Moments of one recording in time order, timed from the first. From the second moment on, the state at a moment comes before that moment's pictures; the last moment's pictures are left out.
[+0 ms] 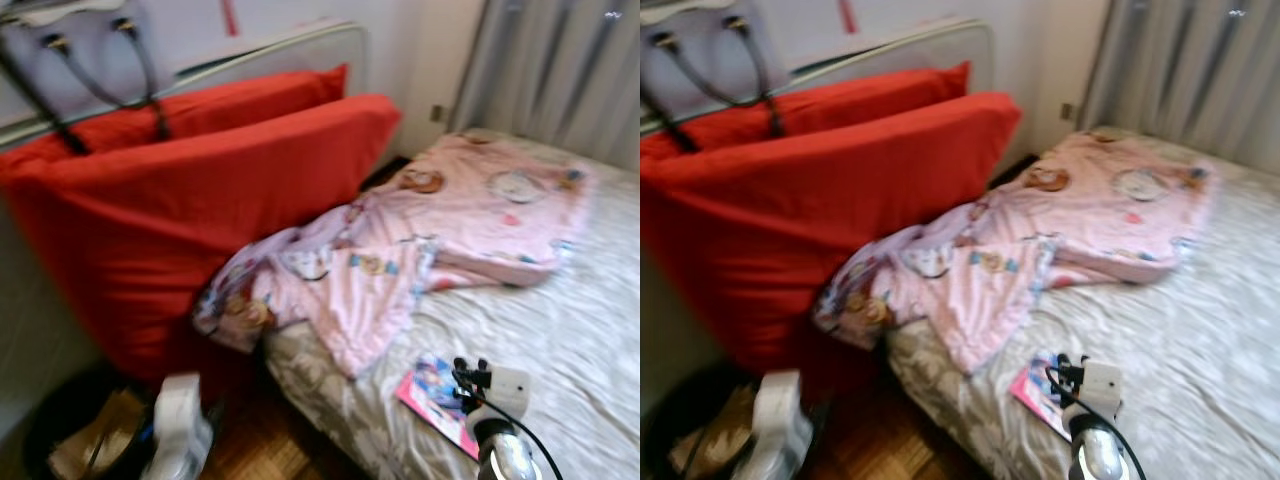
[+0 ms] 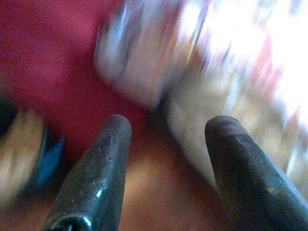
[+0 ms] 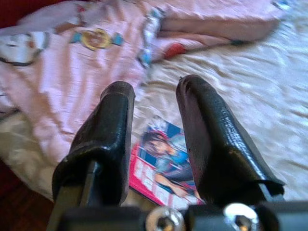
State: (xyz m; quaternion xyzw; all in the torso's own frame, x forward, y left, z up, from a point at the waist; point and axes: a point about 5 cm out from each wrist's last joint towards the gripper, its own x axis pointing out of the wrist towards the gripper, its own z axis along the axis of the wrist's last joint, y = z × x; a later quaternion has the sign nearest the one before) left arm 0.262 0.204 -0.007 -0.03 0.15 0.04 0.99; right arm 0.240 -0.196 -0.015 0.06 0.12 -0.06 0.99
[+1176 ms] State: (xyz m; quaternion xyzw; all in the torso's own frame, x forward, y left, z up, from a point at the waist) left arm 0.264 0.201 0.053 0.00 0.02 0.01 1.00; right arm 0.236 -0.188 0.003 0.03 0.08 -0.03 1.00
